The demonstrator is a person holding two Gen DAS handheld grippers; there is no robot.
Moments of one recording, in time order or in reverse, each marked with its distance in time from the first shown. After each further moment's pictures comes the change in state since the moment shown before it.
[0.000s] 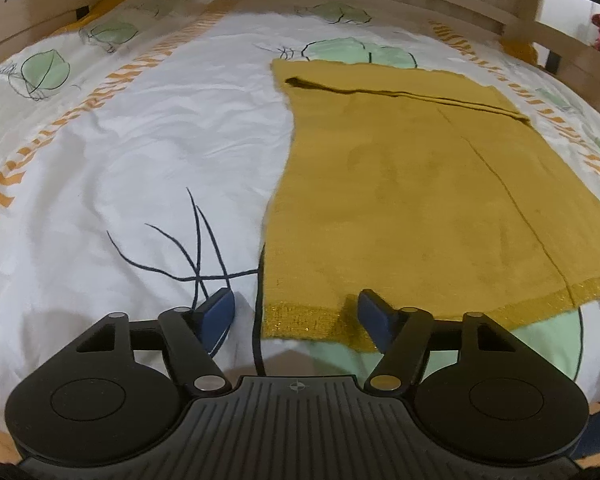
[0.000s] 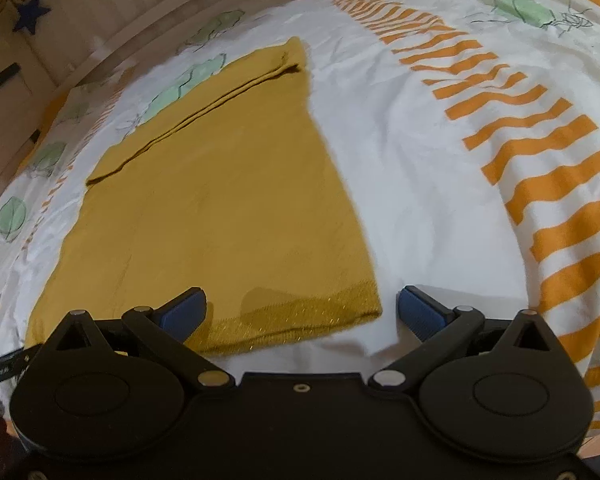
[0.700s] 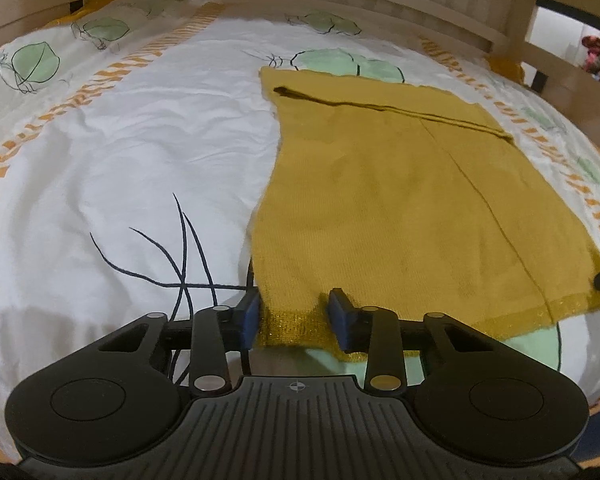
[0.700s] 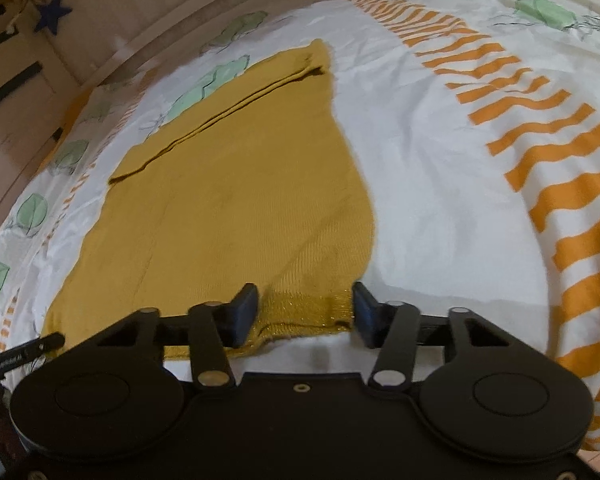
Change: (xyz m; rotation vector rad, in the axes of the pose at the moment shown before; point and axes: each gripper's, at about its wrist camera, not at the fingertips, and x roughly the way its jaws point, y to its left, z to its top) left arm 0.001 0.008 0.003 -0.049 -0.031 -0.078; right arm 0.002 0.001 0.002 -0.018 -0.010 0.073
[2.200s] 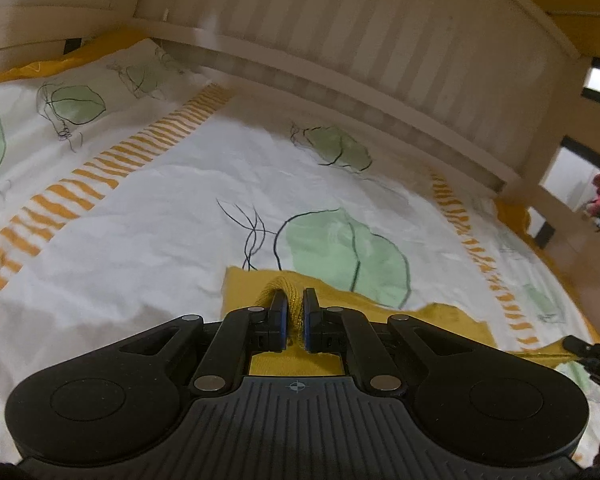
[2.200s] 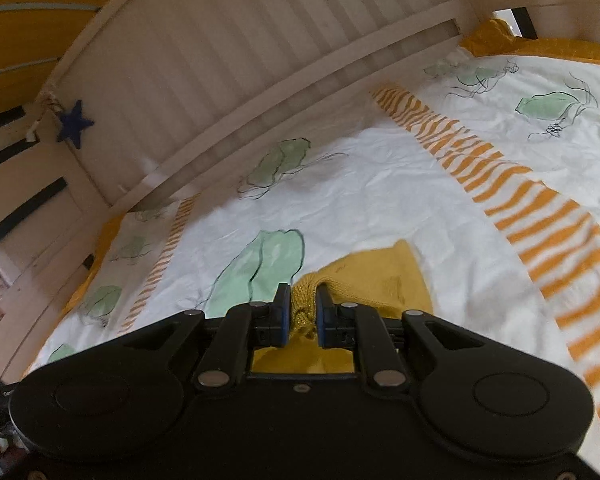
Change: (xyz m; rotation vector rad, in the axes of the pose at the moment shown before) left arm 0.084 0.010 0.226 -0.194 -0.236 -0.086; right arm 0.074 0.037 0.218 0.060 -0.302 0.130
